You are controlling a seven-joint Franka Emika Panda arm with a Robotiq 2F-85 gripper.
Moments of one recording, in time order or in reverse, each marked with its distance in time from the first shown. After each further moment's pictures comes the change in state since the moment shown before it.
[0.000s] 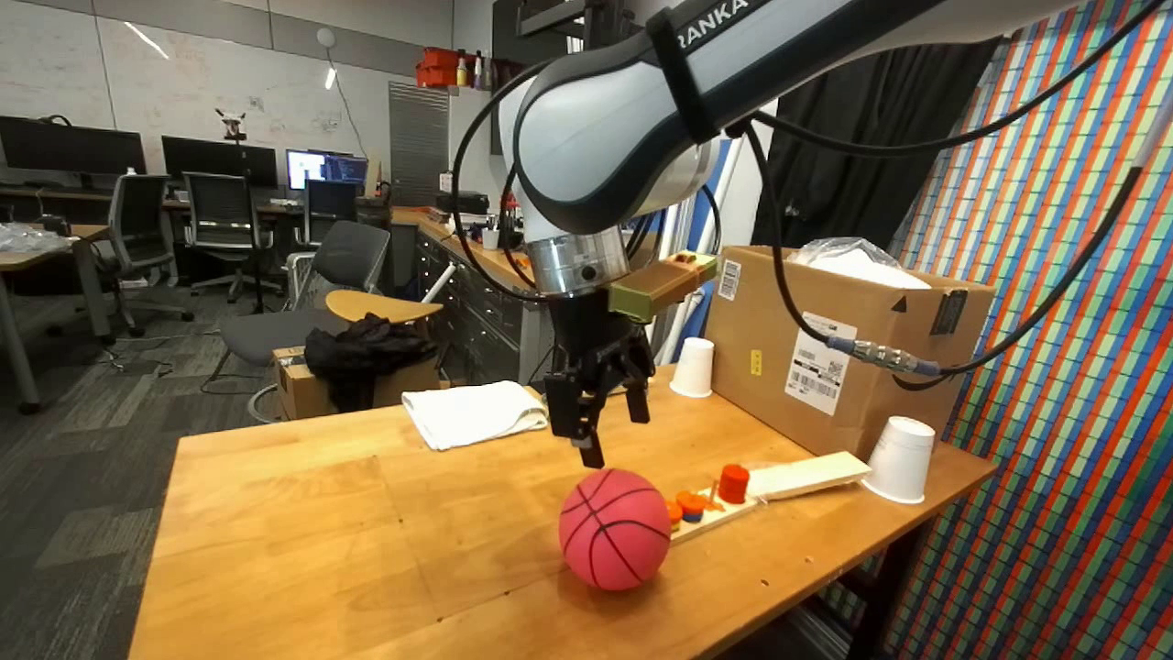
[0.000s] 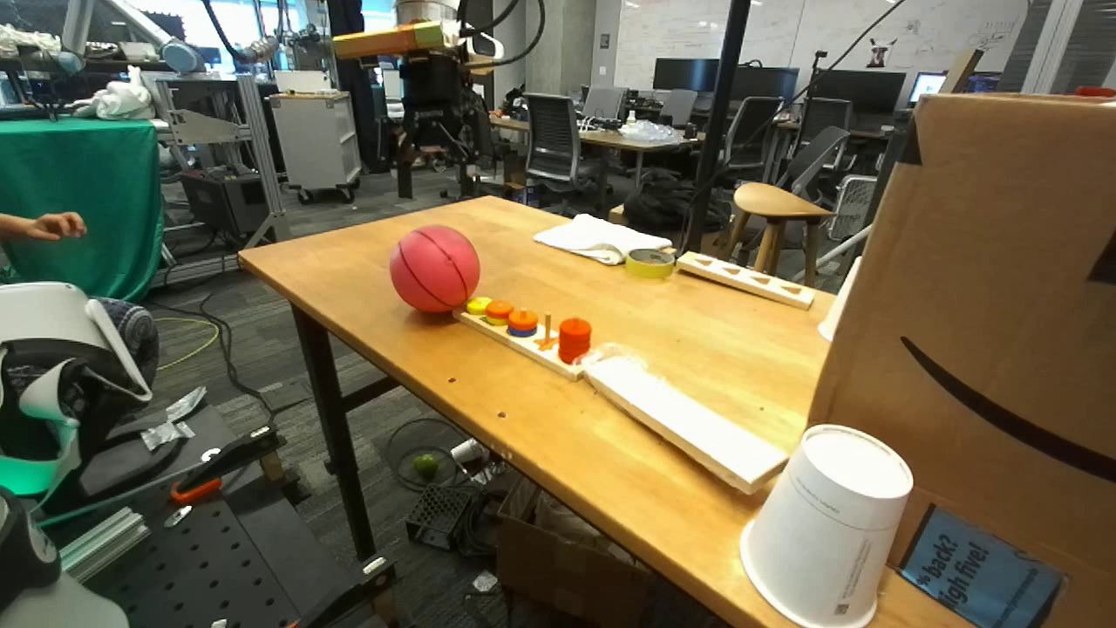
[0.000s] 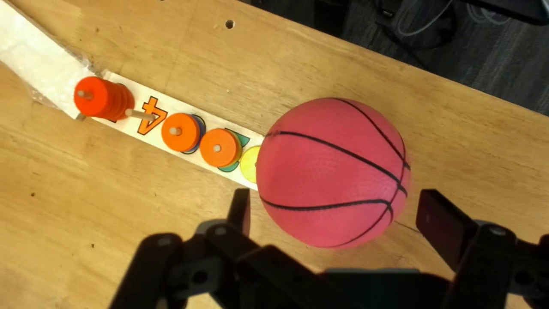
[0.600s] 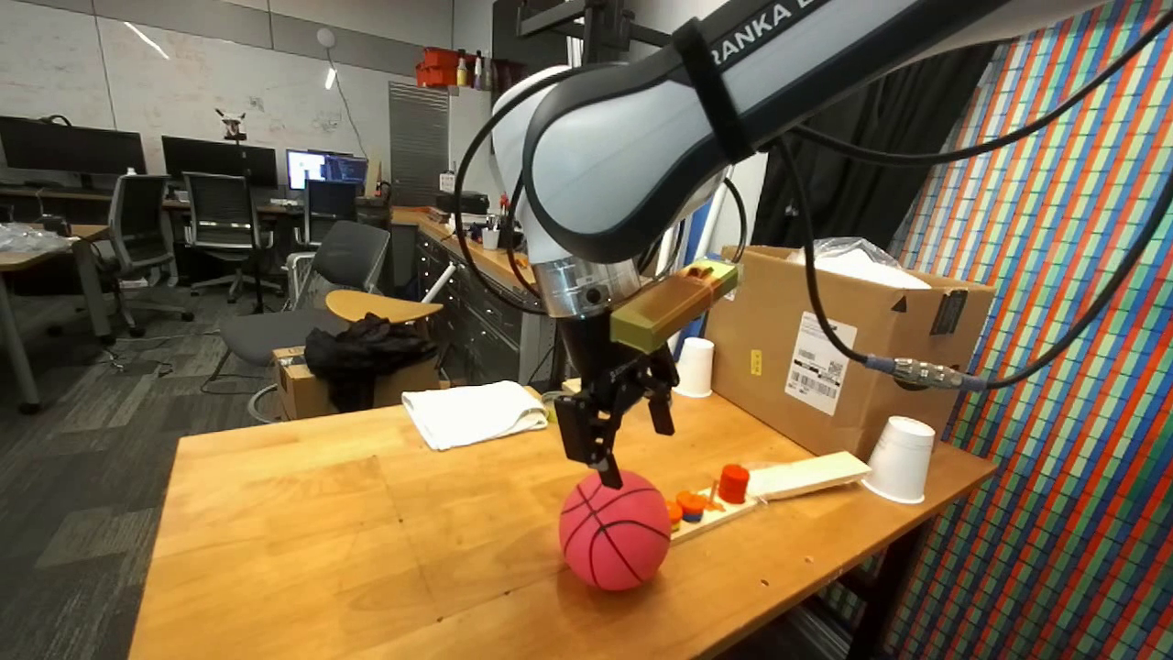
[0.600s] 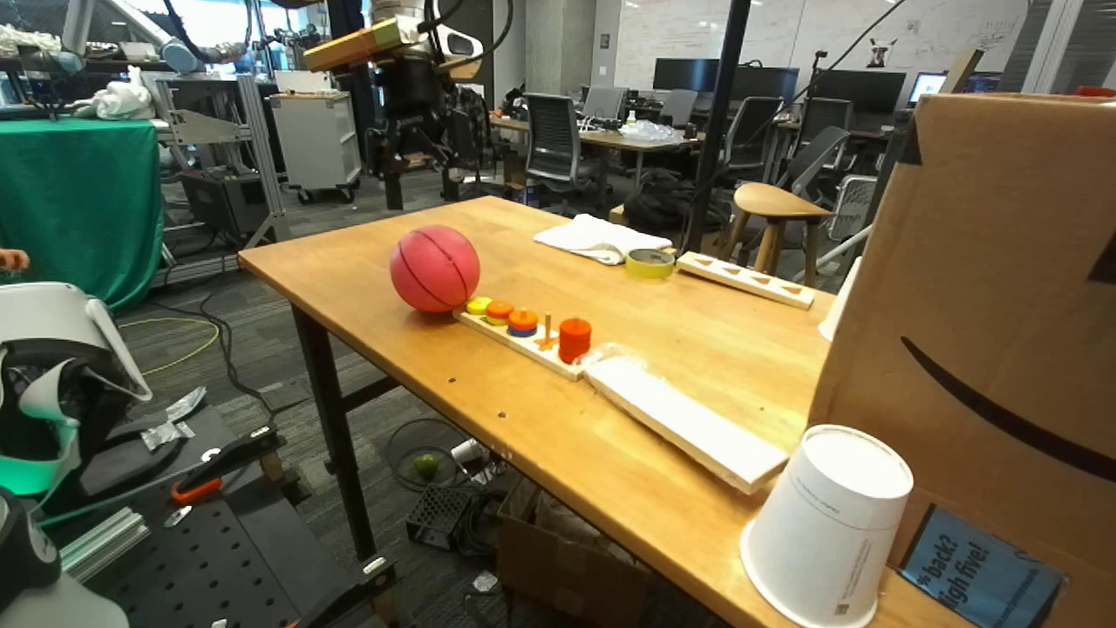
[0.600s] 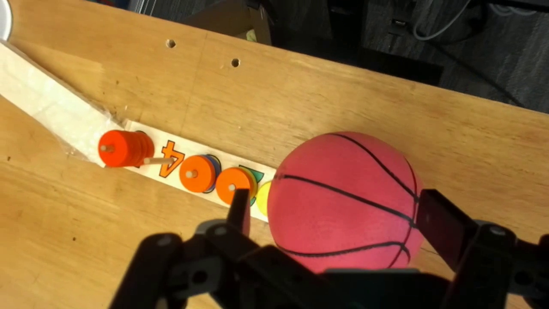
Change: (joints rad) arm 0.025 -0.048 0.010 -0.084 -0.064 -0.005 0.178
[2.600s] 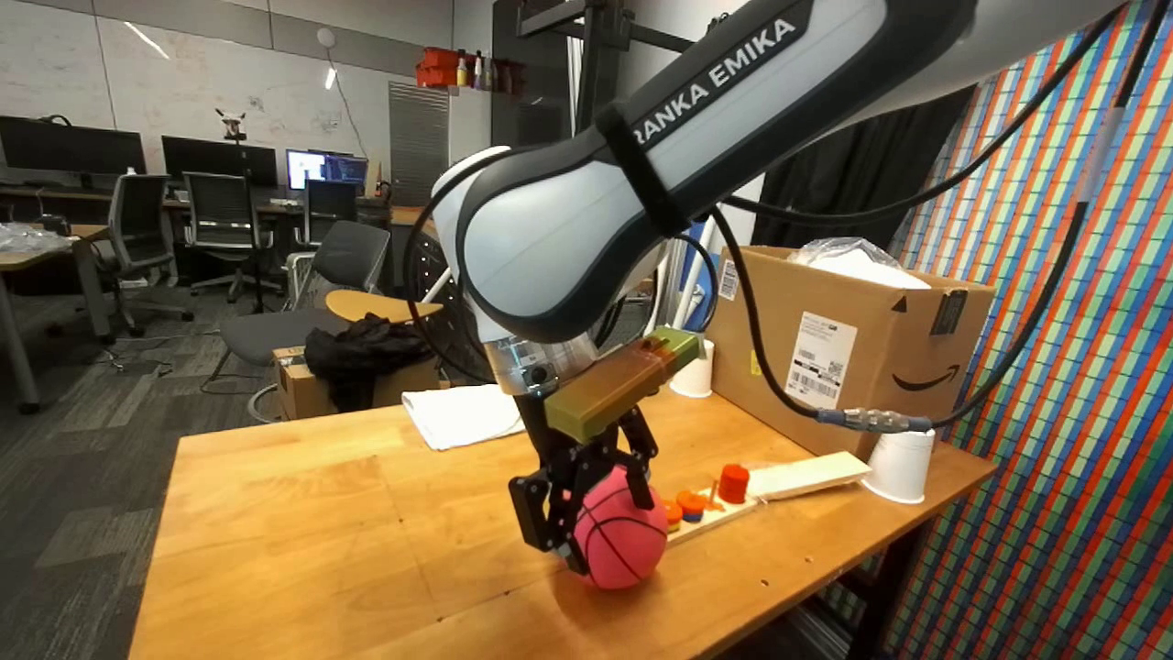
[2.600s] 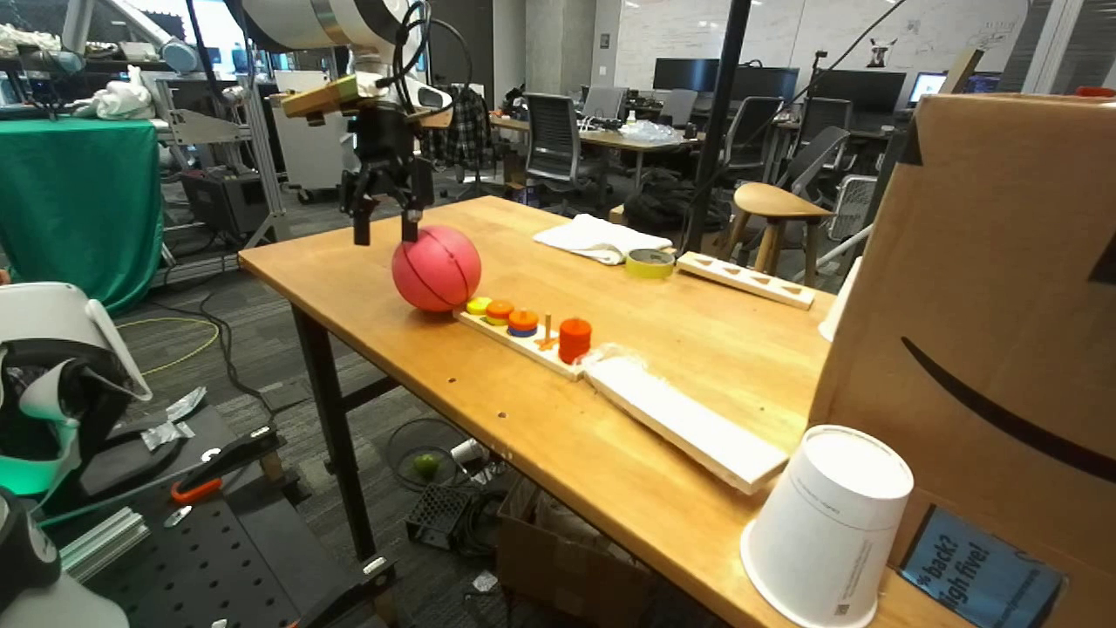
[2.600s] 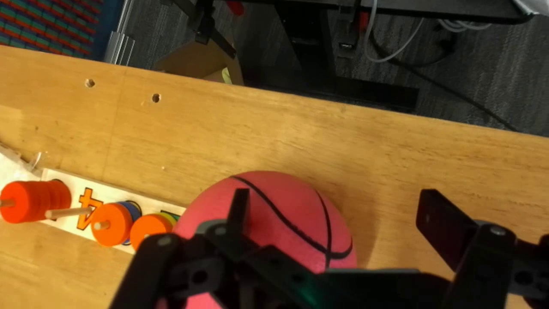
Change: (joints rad) arm 0.053 0.128 0.033 0.017 0.053 -0.002 0.162
